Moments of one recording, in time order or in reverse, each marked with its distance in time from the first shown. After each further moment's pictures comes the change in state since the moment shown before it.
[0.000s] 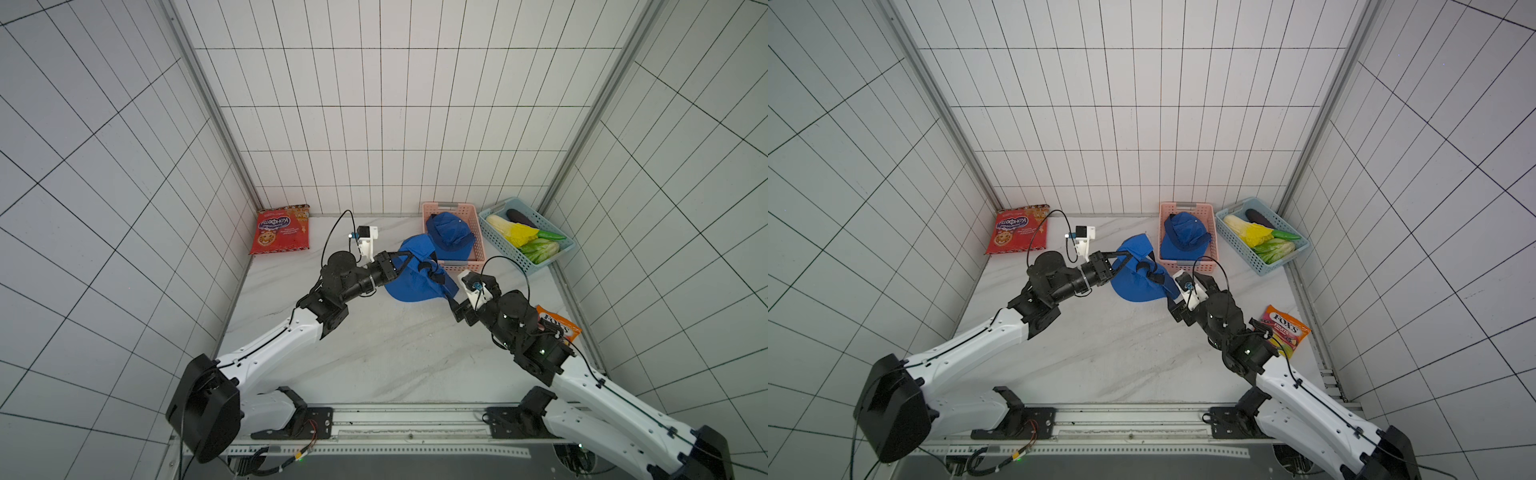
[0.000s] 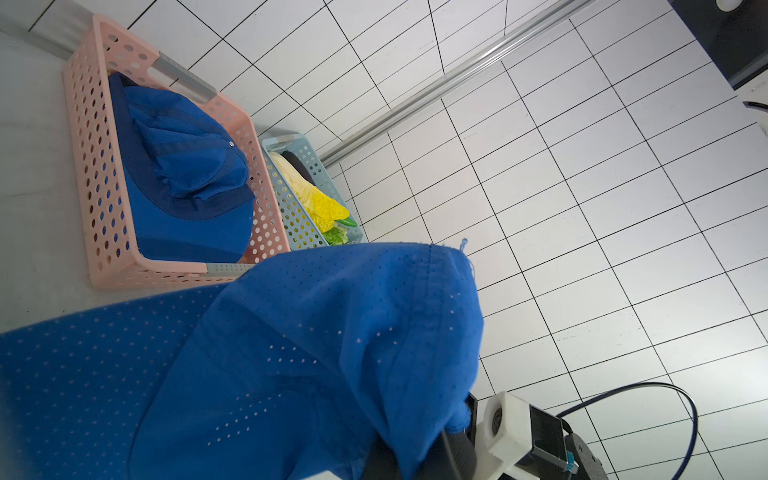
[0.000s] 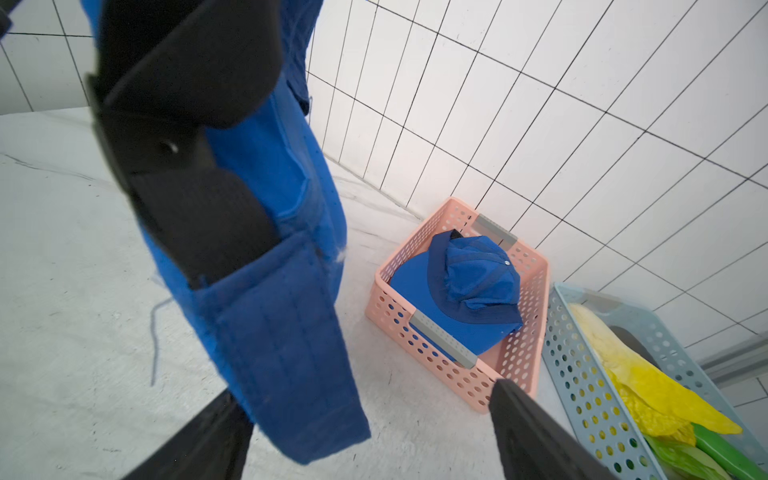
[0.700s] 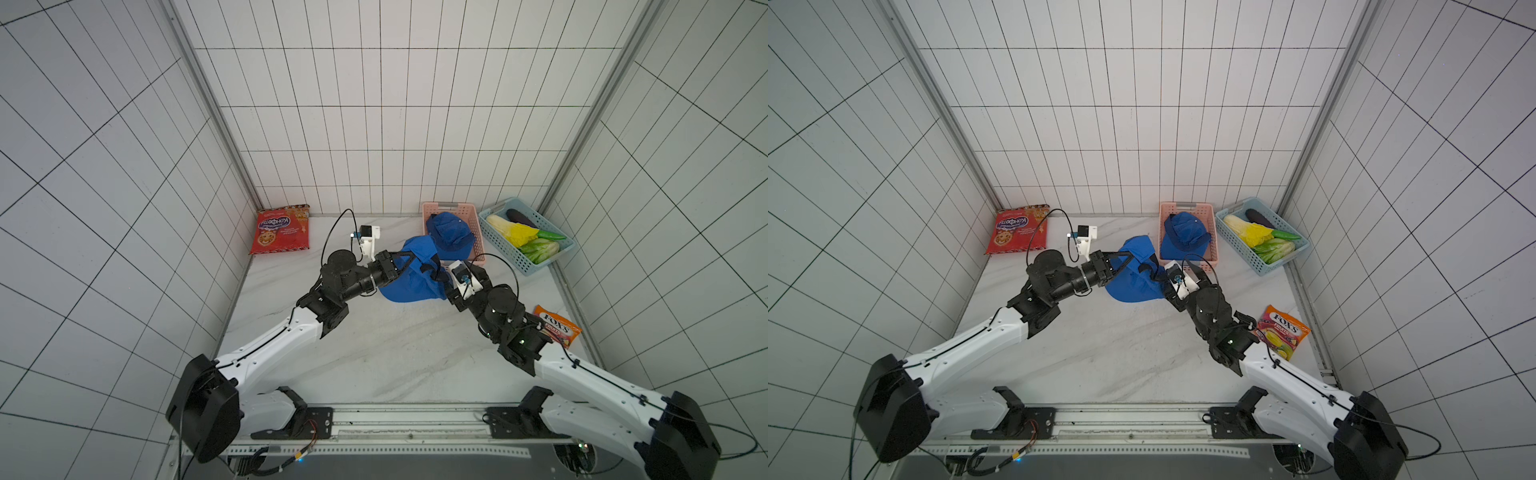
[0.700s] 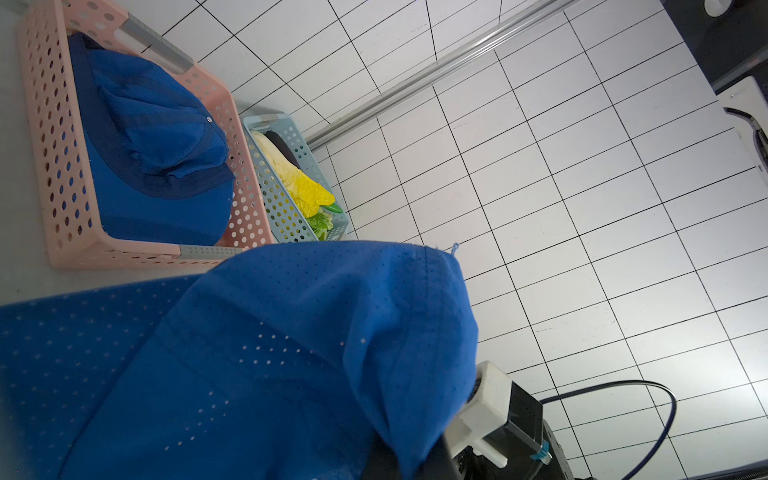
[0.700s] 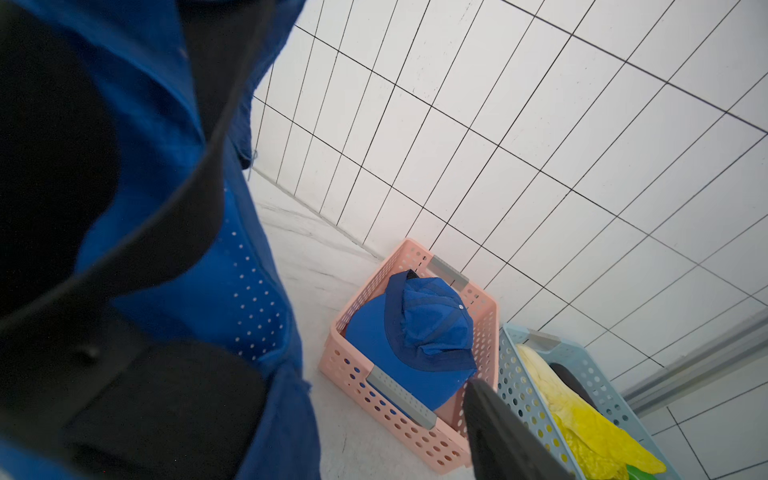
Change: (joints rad) left arm -0.004 0.000 0.017 -0.008 0.040 -0.048; right arm 0.021 0.183 0.006 0.287 0.092 -0.113
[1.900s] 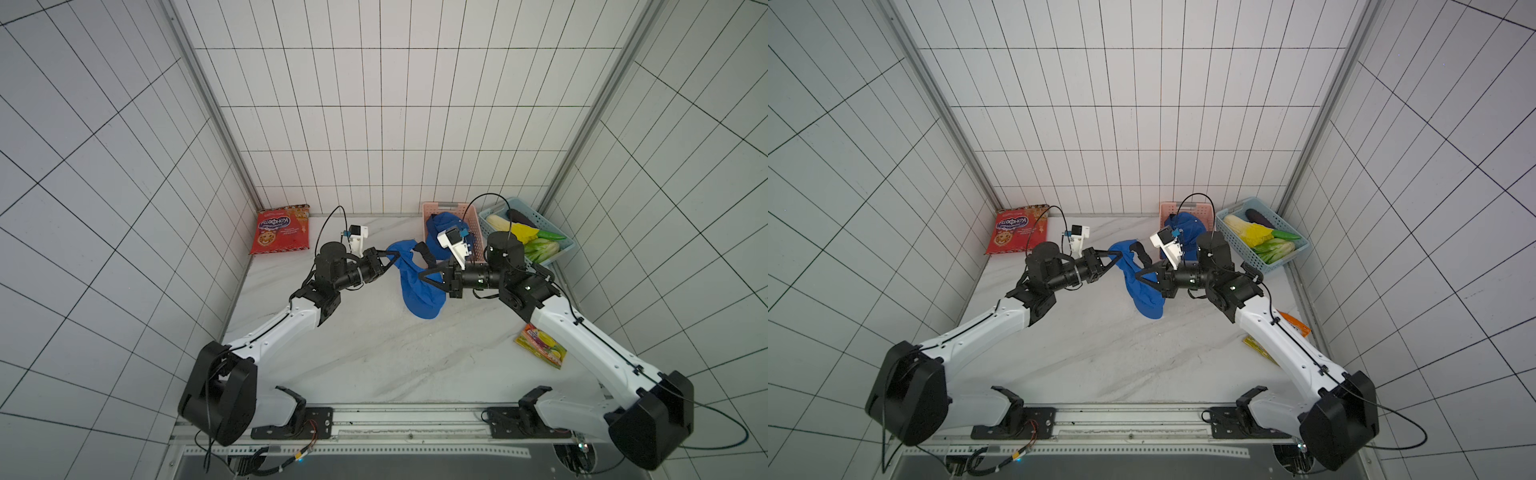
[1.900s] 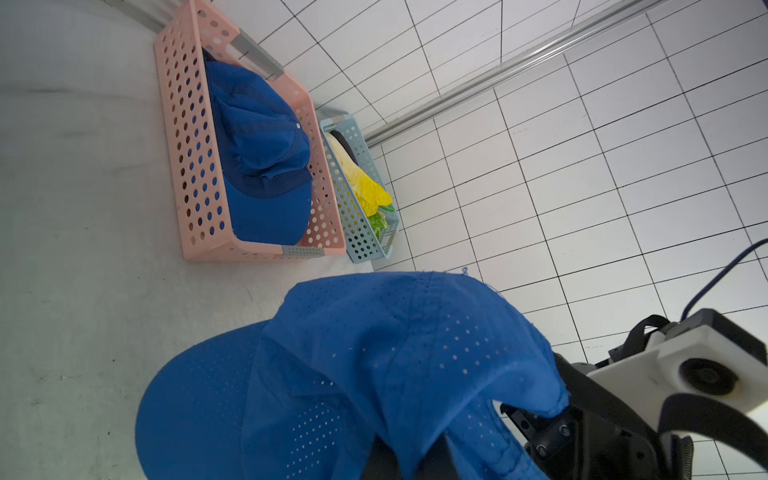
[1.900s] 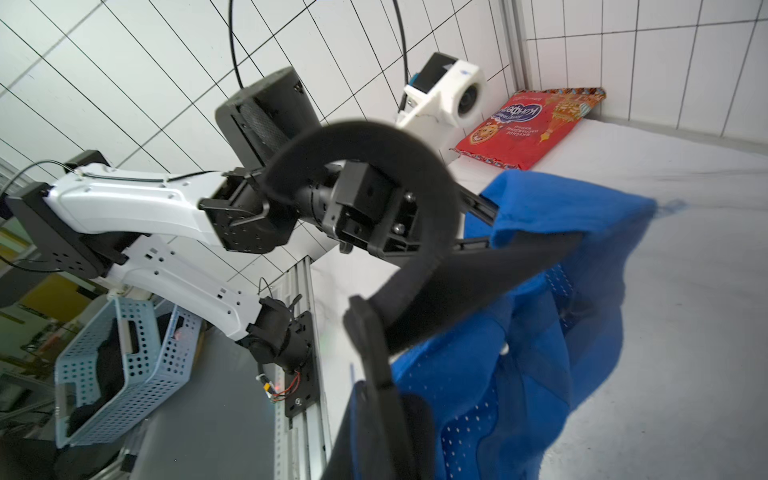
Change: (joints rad) left arm 0.185 0.124 -0.020 -0.007 0.173 0.059; right arm -0.225 0.245 0.520 -0.497 -1.244 0.671
